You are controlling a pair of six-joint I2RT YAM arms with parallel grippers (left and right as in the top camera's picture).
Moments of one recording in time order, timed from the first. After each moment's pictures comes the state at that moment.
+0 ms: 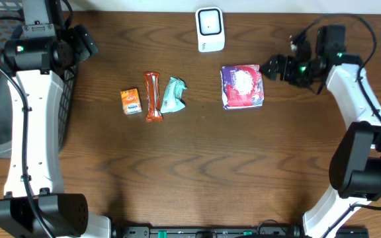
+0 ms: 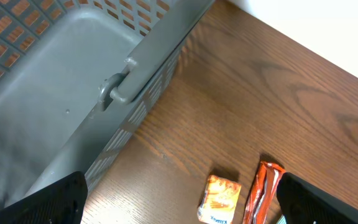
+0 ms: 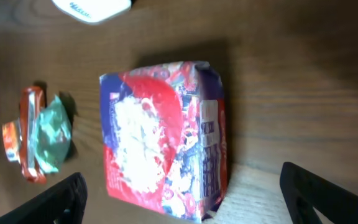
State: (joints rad) left arm 0.09 1.66 1.78 -1.05 -0.20 -0.41; right arm -0.08 1.94 1.46 -0.65 -0.56 0.11
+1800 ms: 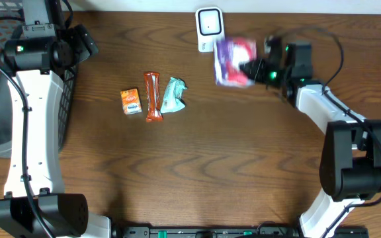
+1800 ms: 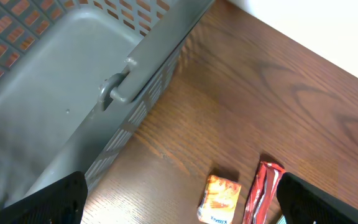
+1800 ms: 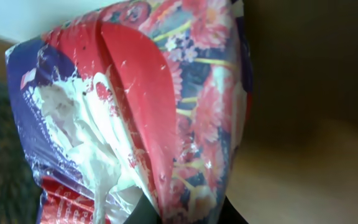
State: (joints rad) left arm 0.09 1.66 1.78 -1.05 -0.20 -0.41; right arm 0.07 1.92 1.20 0.05 -0.65 0.49
